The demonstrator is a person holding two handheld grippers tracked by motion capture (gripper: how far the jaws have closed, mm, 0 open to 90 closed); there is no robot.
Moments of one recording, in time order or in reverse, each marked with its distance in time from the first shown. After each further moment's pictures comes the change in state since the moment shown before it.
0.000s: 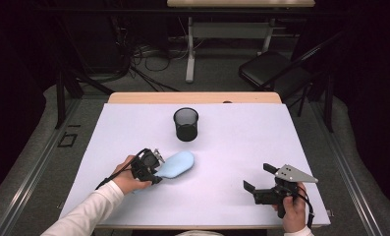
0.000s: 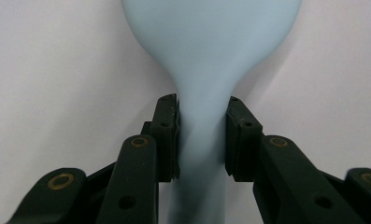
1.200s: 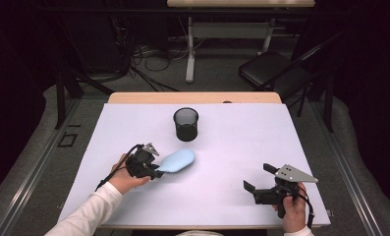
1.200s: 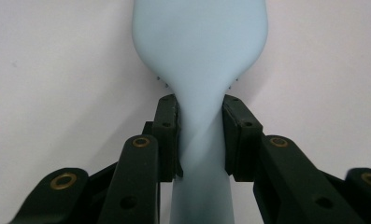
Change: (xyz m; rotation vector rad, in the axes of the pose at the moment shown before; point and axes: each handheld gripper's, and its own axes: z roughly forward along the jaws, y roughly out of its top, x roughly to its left) left arm 0.007 -0.008 -0.017 -0.207 -0.059 -0.099; right arm 0.000 -0.001 0.001 -0.001 -0.001 0.000
